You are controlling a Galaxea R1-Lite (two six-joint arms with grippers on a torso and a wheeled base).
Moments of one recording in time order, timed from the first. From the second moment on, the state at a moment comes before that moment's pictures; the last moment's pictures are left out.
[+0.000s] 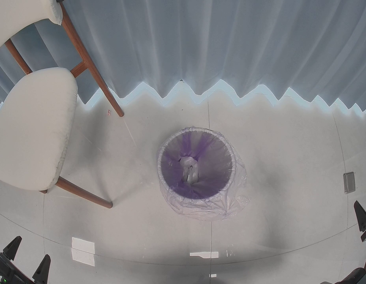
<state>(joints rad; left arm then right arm) -0.16 0.10 -0.02 0.00 0.02 -0.03 0.09 0.45 -0.13 -0.20 -0.17 0.16</state>
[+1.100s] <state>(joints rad) -0.16 0.10 -0.02 0.00 0.02 -0.03 -0.01 0.04 -0.02 -0.01 -0.13 0.03</state>
